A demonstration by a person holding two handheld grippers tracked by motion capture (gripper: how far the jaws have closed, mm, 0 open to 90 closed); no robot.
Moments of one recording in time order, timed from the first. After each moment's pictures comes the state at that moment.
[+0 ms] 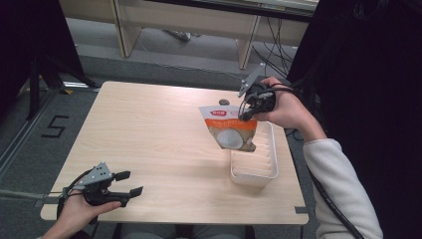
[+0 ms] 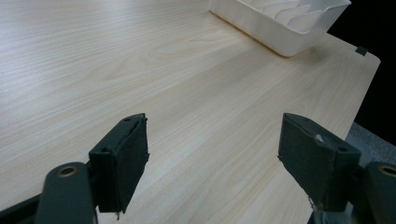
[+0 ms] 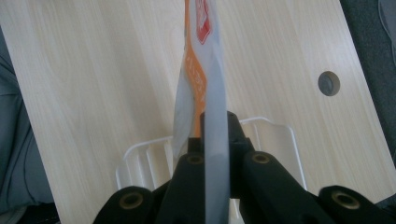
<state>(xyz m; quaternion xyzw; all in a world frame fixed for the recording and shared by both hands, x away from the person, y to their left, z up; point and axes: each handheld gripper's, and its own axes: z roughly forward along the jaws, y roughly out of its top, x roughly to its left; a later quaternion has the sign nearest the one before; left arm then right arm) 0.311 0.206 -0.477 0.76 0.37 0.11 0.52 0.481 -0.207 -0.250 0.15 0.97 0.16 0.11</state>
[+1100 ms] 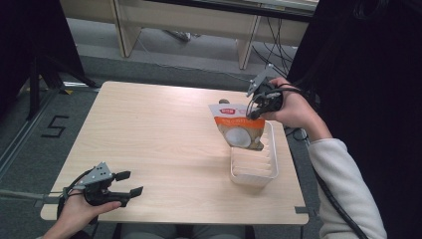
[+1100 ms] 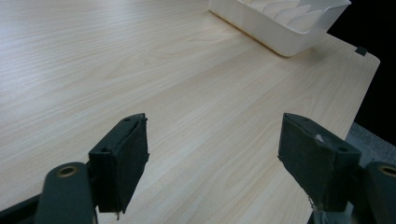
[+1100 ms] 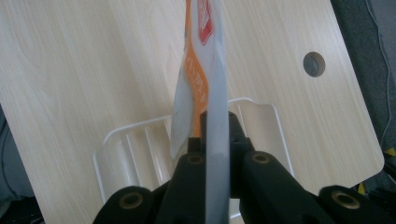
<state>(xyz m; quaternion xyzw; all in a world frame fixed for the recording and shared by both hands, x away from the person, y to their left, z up) 0.311 0.206 -0.477 0.76 0.37 0.11 0.52 0.491 -0.229 -0.255 0.16 0.97 0.15 0.12</state>
